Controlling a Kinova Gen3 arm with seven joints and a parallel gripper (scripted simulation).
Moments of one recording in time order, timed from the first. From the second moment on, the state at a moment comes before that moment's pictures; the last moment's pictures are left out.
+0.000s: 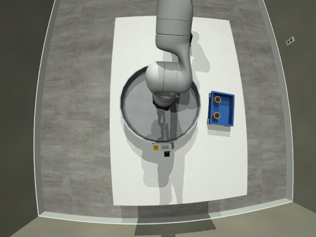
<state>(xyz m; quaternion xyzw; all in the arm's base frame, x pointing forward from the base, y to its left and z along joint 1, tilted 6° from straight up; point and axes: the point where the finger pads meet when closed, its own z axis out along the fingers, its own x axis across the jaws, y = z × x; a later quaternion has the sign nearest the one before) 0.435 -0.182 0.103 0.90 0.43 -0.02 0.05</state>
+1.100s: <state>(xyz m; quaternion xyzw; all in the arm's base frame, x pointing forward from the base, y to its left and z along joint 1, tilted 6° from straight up) 0.434 -0.181 0.114 0.90 0.43 -0.02 0.05</state>
